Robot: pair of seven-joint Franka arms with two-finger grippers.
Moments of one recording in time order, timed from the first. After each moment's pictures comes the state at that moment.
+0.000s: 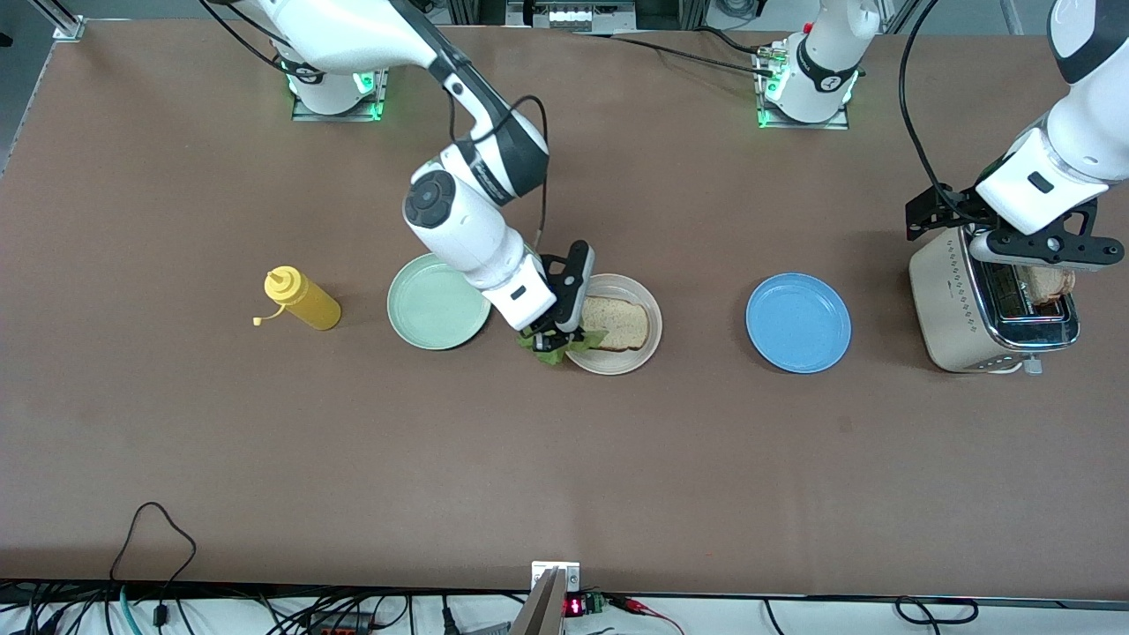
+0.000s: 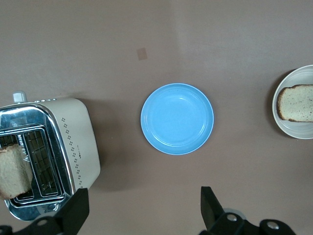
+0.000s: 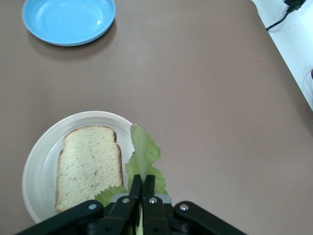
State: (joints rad) left arm -0.03 0.00 -0.04 -1.73 0.02 1.66 0.02; right arm 0.62 0.70 0.09 -1.47 0.34 2.62 -0.92
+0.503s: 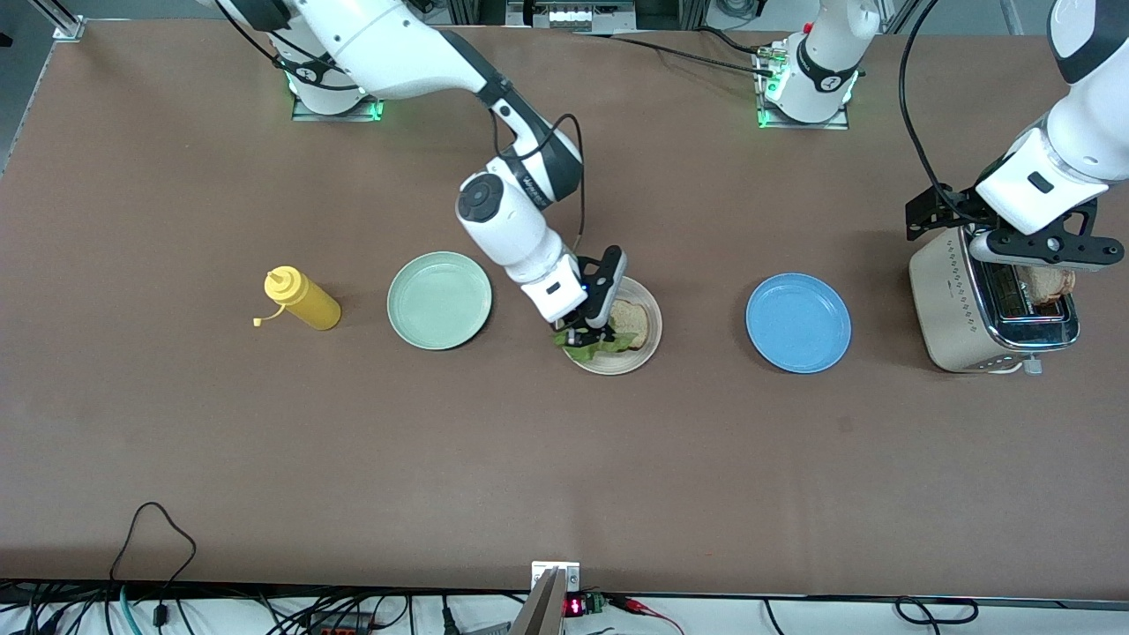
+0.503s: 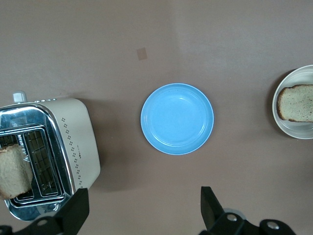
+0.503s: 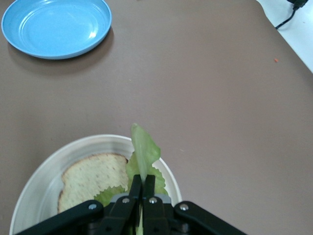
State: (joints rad) left arm -0.03 0.00 -0.04 -1.73 0.02 1.66 0.02; right arm 0.72 0.82 0.09 -1.47 0.34 2.85 -0.79
